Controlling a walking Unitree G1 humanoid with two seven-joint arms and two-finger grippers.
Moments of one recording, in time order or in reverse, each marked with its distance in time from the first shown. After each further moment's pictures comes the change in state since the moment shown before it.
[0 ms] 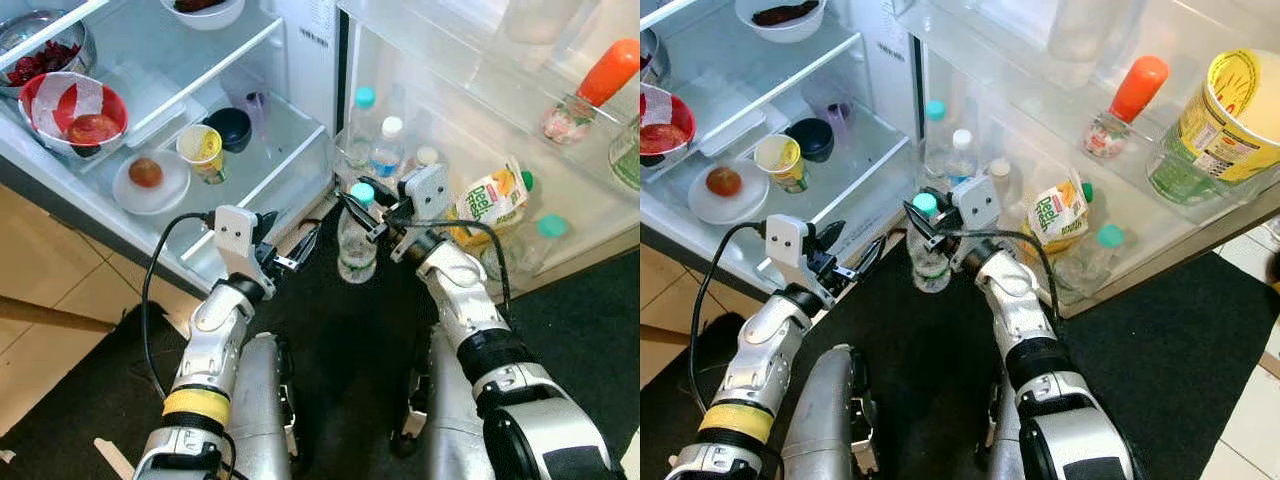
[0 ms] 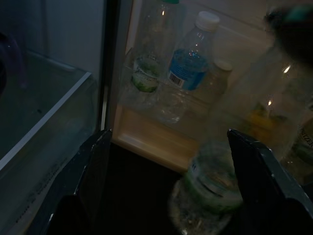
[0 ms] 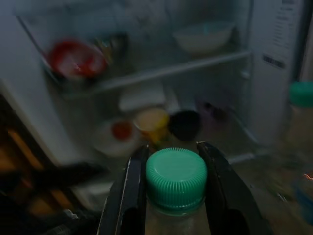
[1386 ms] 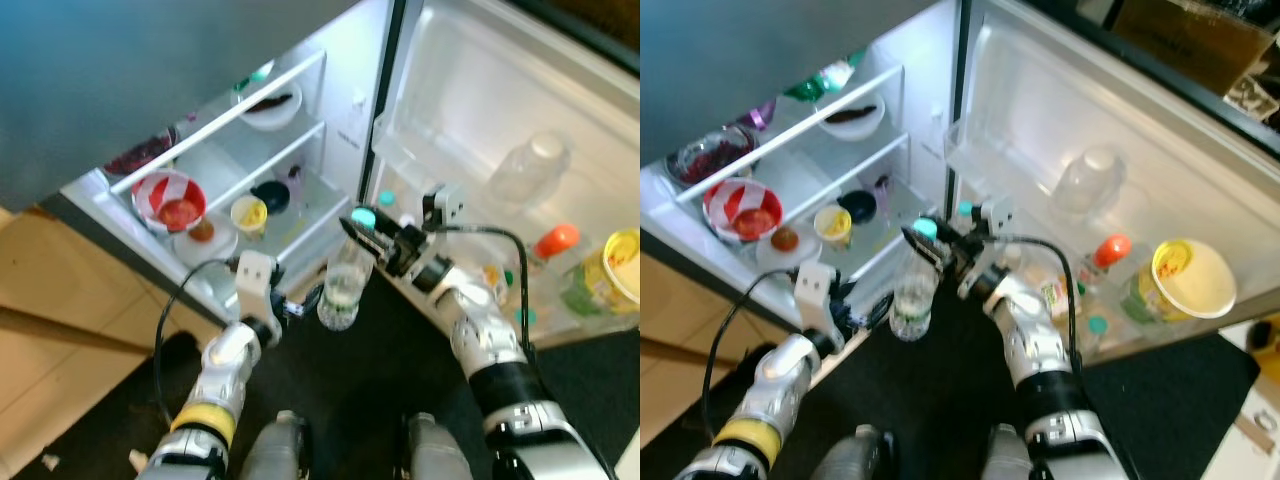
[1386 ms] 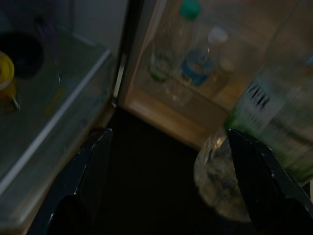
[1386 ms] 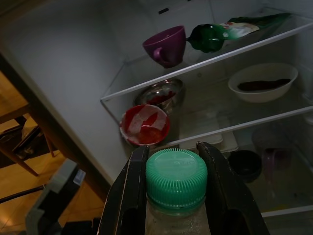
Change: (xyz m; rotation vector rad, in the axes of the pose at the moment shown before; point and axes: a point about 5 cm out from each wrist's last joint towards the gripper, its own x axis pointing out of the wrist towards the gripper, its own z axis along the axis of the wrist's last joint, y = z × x) left arm -0.034 -0.010 -0.082 -0.089 0.329 0.019; right arm -0.032 0.010 -0.018 0.211 0.082 0.059
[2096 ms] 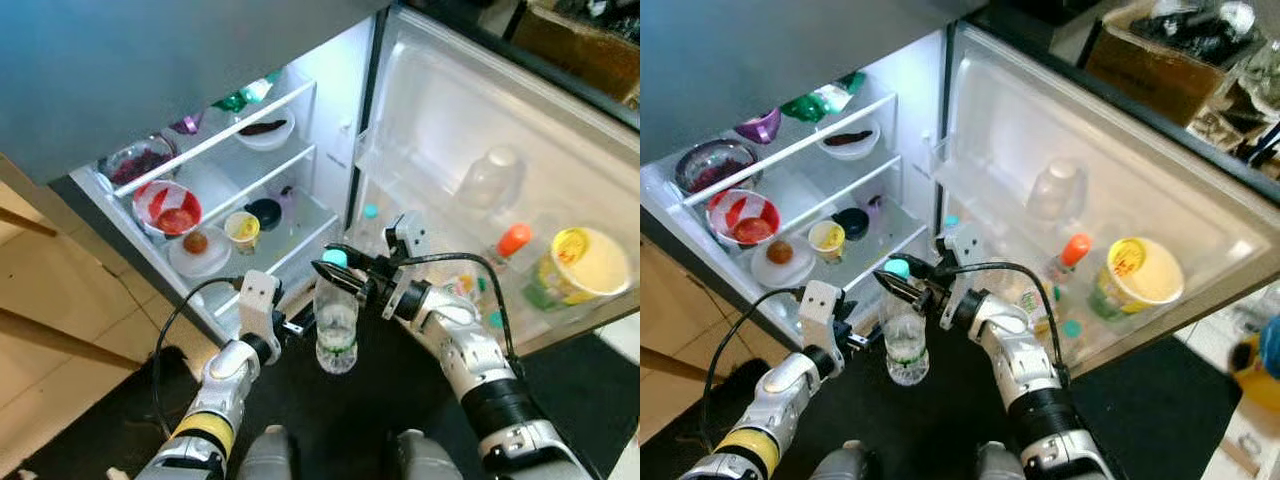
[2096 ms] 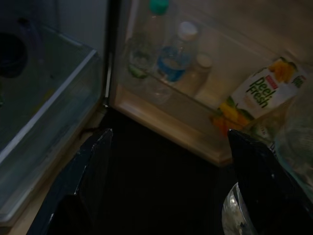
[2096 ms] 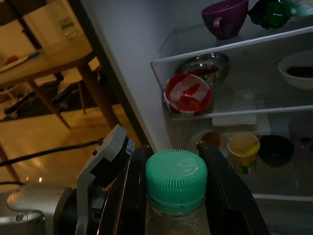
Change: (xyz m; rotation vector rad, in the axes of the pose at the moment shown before) left arm -0.002 -0.004 -0.015 -0.005 0.049 -0.003; right arm -0.001 0.025 -0.026 -0.003 0.166 0.155
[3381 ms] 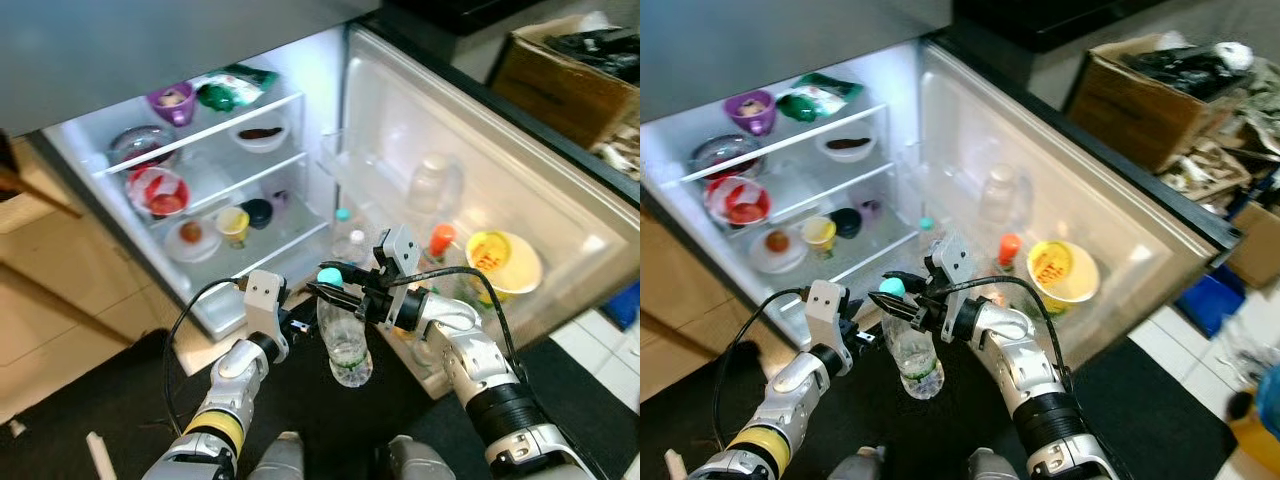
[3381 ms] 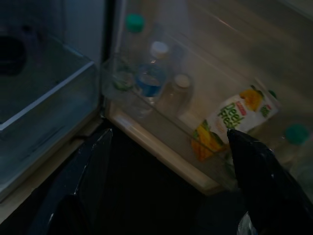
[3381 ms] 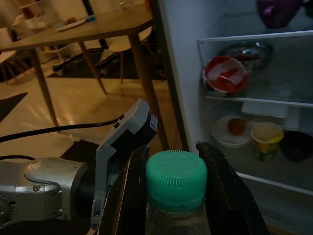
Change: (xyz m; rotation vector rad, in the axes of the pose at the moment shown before) left arm 0.005 -0.005 0.004 -0.024 -0.043 0.007; right arm -0.001 0.006 -0.006 -0.051 0.062 0.073
